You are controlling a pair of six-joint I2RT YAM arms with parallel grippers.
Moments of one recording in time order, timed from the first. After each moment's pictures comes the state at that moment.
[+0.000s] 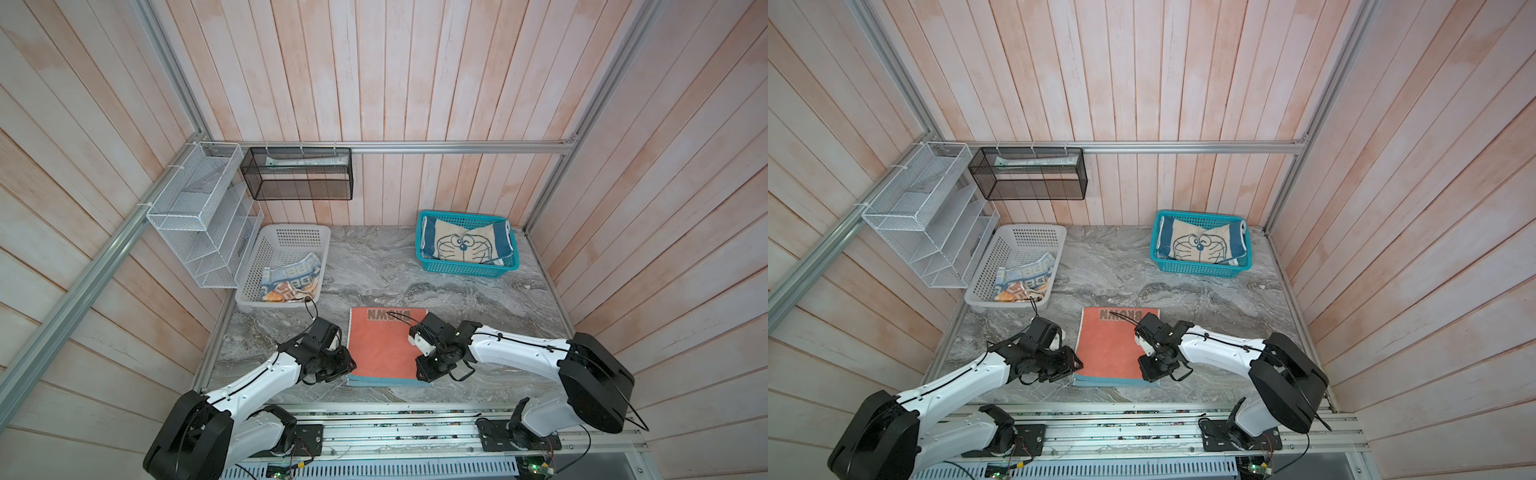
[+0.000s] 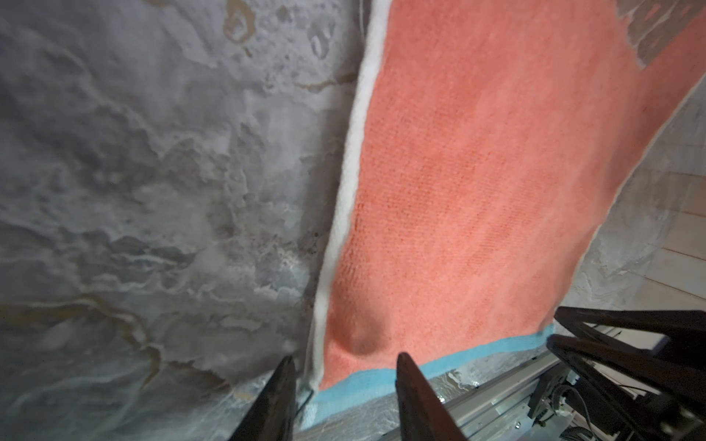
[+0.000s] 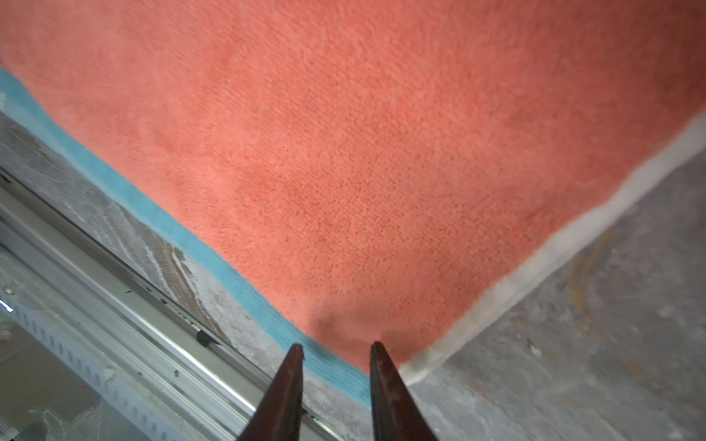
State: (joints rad) left arm -0.51 1.14 0.47 -0.49 0.33 -0.80; right arm 0.91 1.49 0.79 -0.64 -0.25 0.43
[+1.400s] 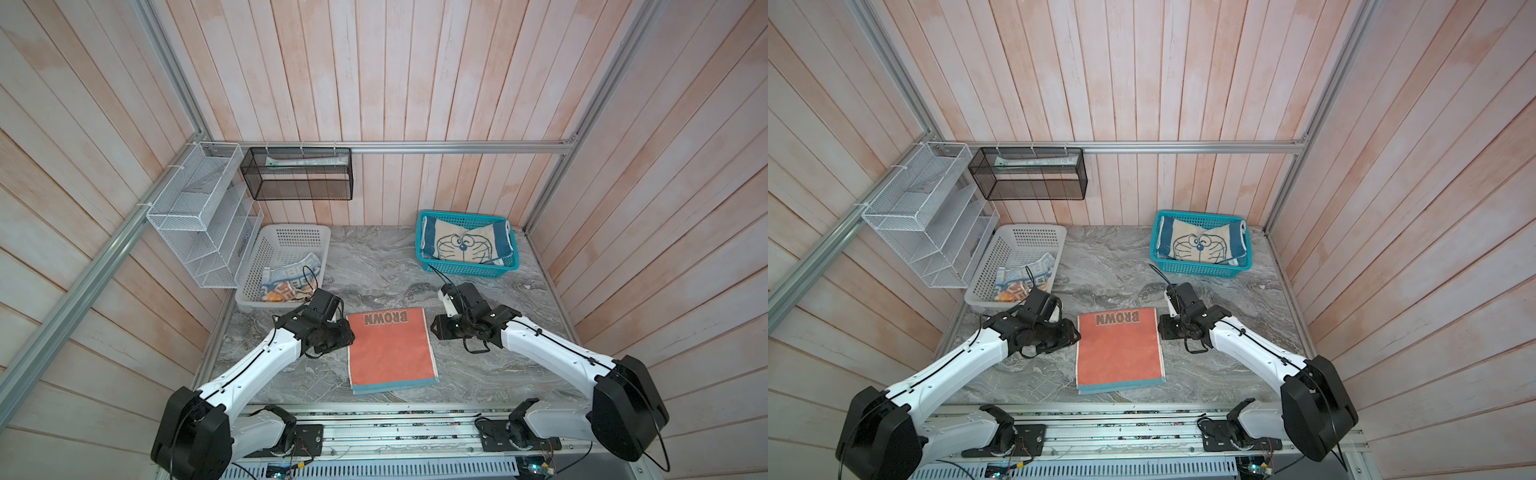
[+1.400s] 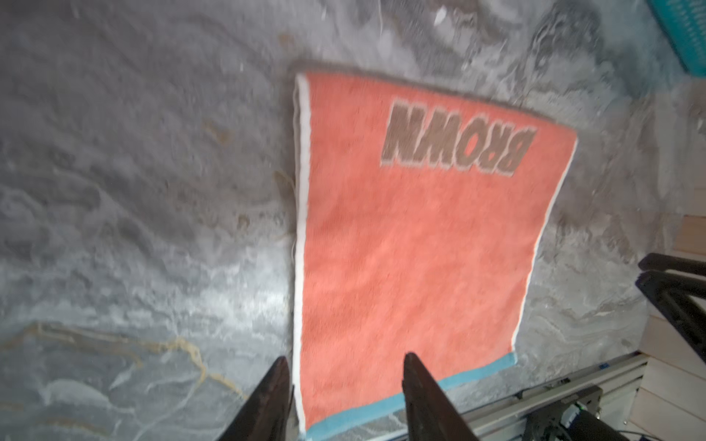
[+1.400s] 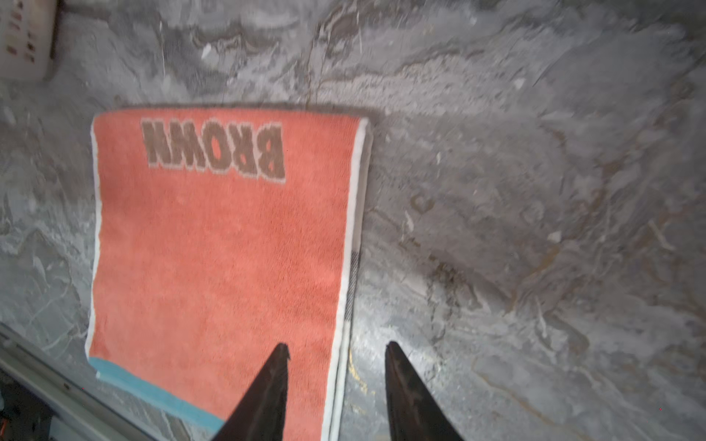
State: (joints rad) left arm -0.44 1.25 0.81 -0.65 0.18 -0.66; right arm 0.59 1.32 0.82 -0.48 -0.09 0.45
